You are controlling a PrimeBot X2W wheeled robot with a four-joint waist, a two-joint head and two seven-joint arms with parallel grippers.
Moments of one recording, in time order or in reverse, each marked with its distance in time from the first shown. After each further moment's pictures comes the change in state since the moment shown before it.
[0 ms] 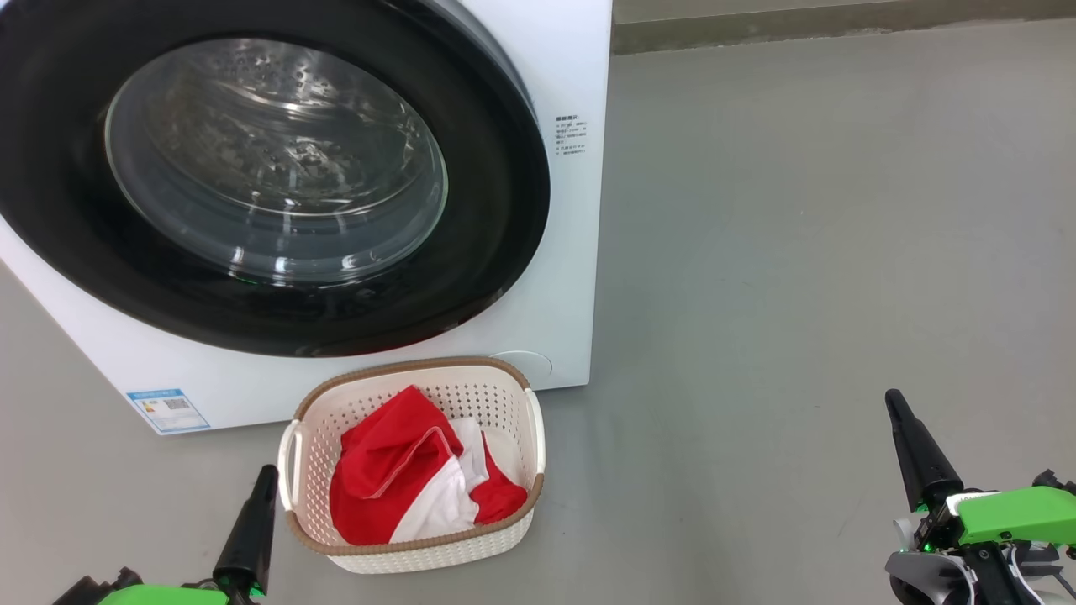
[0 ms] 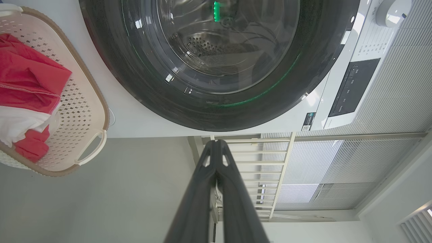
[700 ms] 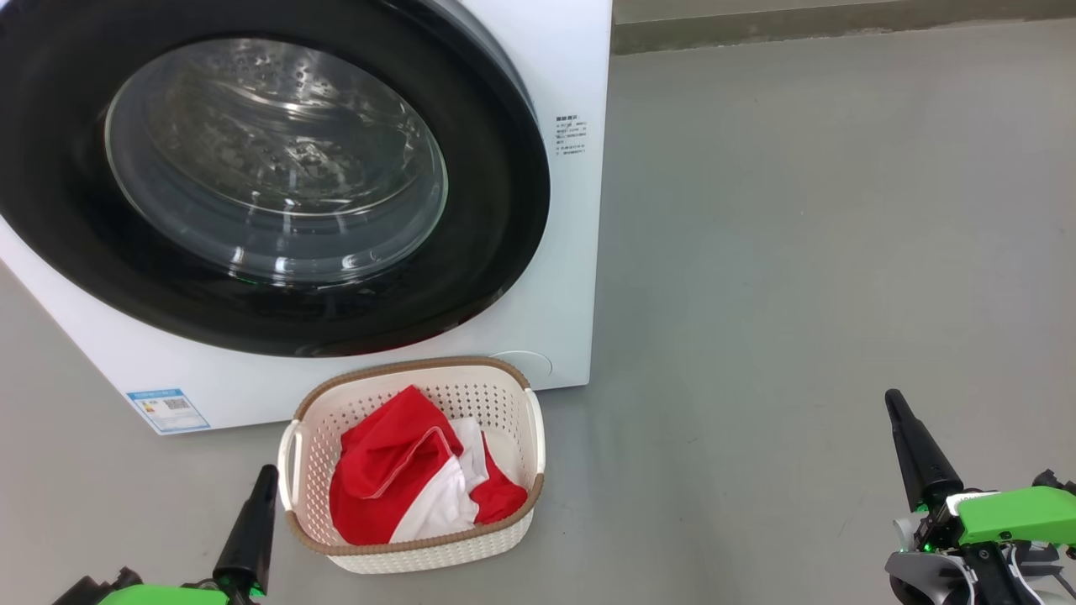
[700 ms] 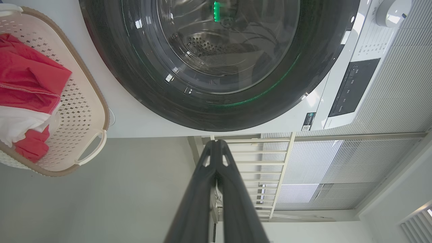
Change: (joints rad) left arm 0.000 0.000 0.000 0.000 0.000 0.000 0.000; right arm 0.000 0.000 0.000 0.000 0.000 0.000 0.000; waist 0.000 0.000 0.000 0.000
